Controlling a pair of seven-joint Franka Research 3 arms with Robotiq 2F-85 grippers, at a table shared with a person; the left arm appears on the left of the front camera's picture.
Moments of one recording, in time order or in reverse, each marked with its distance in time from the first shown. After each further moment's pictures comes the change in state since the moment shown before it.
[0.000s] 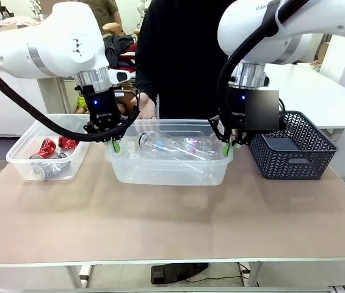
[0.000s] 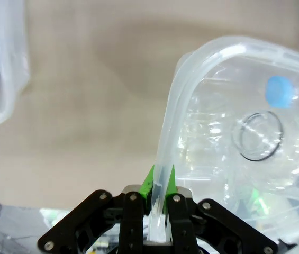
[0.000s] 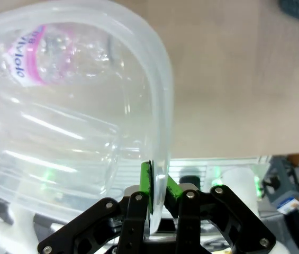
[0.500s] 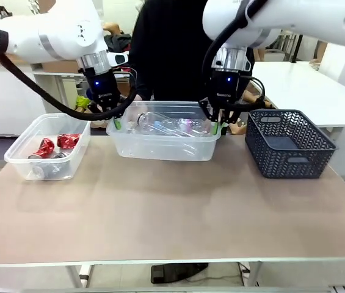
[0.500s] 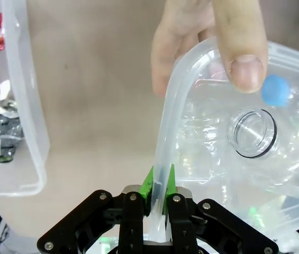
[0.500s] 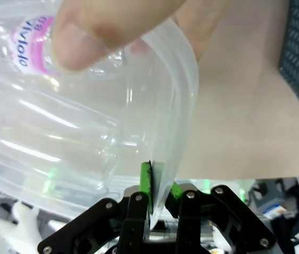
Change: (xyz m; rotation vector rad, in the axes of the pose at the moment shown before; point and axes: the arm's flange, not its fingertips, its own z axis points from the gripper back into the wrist) left arm 0.095 0.011 0.010 -0.020 -0.026 -0.053; right arm 0.091 0.012 0.030 -0.011 0.034 0.055
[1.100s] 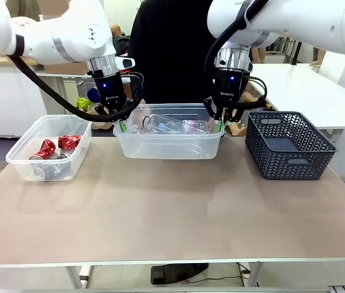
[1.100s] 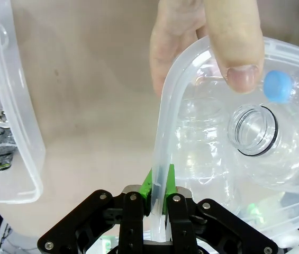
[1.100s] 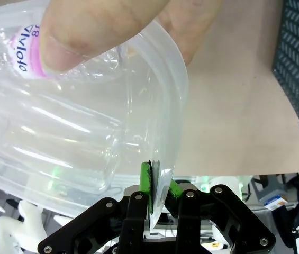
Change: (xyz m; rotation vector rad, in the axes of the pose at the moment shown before) left arm 0.016 -0.005 -0.008 -0.004 0.044 -0.008; right arm 0.020 -0.011 0.004 0.005 0.041 -0.025
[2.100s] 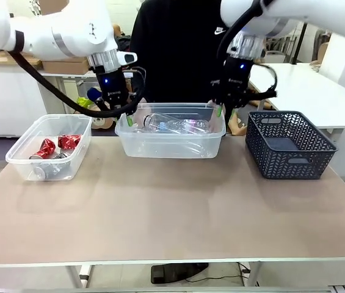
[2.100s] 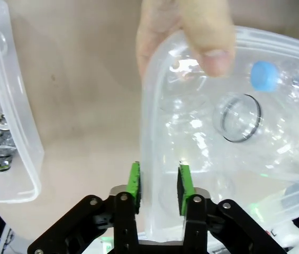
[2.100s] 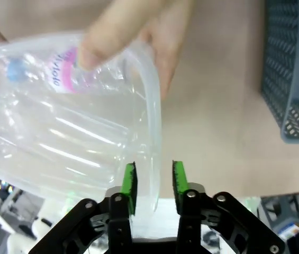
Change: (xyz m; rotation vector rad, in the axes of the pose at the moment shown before) left arm -0.005 -0.013 0.015 -0.005 -0.033 -0.031; right arm -0.014 -0.025 0.041 0.081 -0.209 -0.038
